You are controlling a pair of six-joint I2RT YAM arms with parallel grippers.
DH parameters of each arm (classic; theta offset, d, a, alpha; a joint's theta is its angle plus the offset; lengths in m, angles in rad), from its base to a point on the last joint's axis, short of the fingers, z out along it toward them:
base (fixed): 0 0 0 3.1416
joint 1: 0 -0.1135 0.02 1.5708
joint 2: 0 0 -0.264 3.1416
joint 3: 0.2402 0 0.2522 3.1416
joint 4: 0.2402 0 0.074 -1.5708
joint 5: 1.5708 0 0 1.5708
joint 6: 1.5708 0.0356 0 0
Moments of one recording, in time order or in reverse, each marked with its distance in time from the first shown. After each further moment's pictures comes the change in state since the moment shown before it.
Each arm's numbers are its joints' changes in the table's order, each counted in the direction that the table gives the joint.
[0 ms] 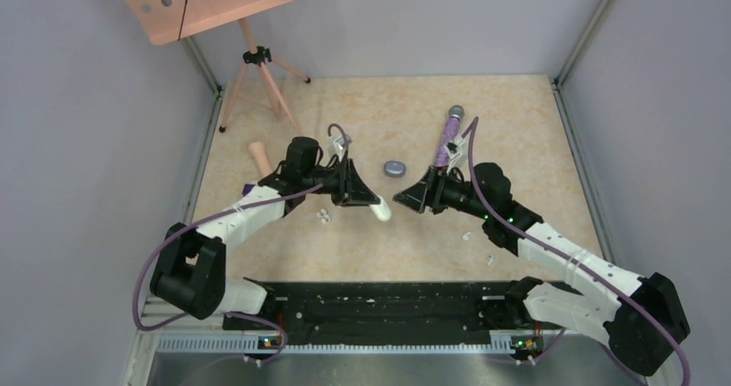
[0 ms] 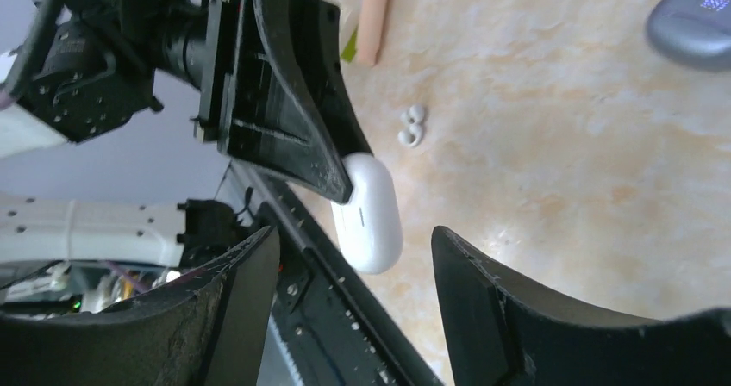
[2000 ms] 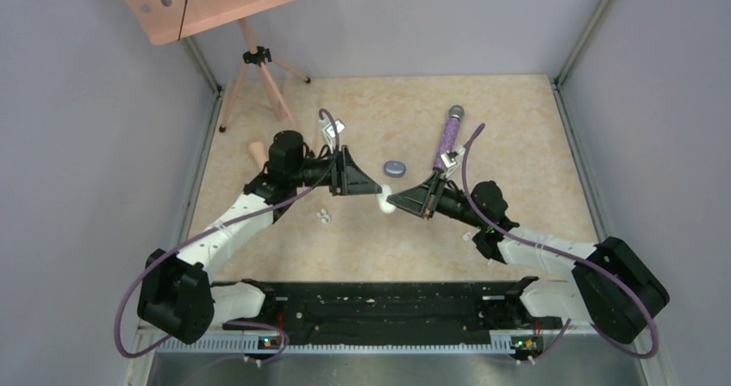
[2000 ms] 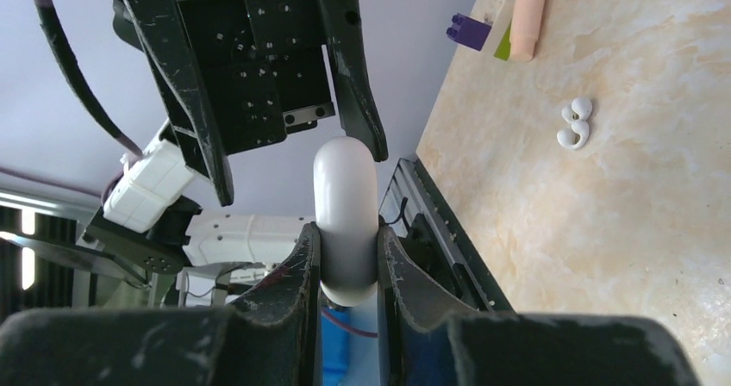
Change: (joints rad) left arm -0.006 -0.136 0.042 -0.127 0.097 -0.004; right arm -0.008 0.213 -0.247 -0.781 -0.176 0.513
